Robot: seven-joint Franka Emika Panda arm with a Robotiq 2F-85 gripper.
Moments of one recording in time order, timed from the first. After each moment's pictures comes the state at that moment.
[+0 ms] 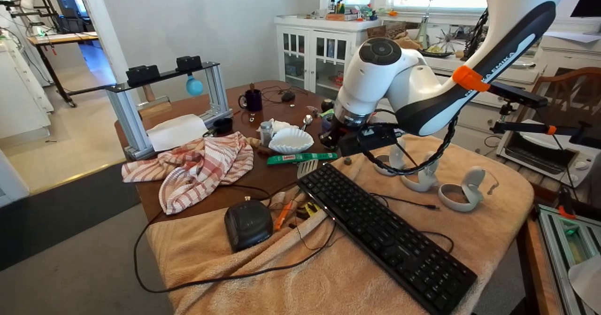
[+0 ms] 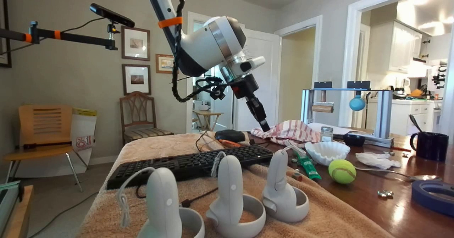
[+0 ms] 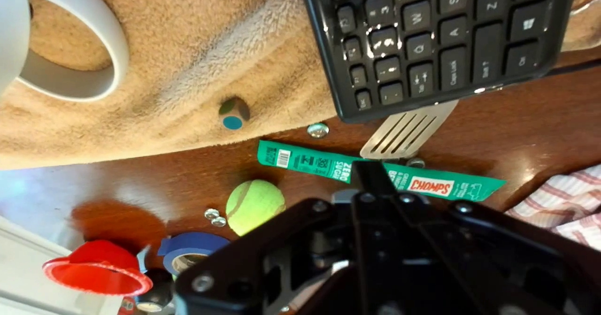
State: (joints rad) arm 0.02 0.29 -0.04 -2.19 -0.97 2.73 1.48
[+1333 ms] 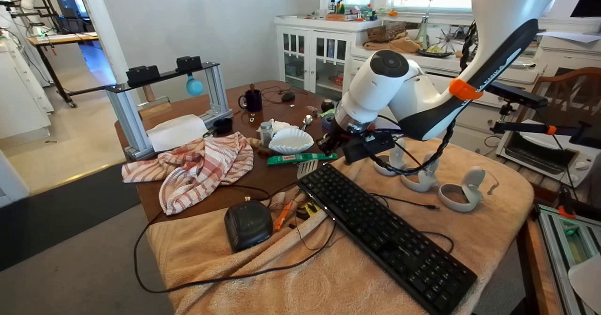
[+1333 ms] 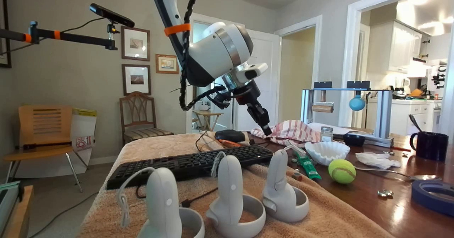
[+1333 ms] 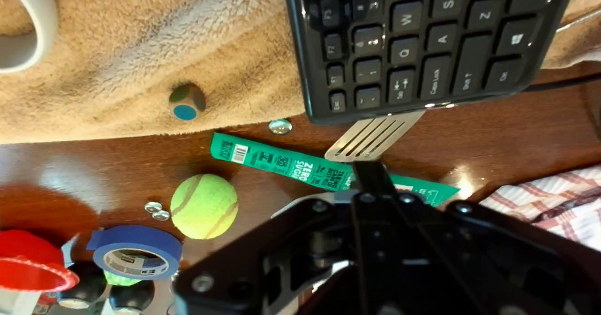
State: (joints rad) arm 0.01 0.34 -0.09 -2.18 -1.13 2.91 1.51
